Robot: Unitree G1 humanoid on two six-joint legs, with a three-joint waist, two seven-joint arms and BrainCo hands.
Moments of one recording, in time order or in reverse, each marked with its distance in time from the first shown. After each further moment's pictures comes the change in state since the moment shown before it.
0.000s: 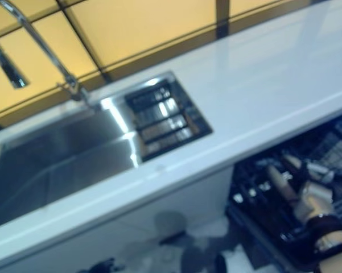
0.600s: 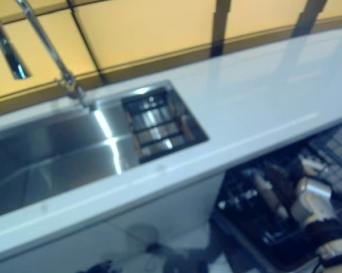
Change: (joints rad) left arm -0.003 0.010 0.019 0.040 0.079 -0.001 0.000; right arm 0.100 -0.008 -0.155 -0.282 -0.128 0.060 0.229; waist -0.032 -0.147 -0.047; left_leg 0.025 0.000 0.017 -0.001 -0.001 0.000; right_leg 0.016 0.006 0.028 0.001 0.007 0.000
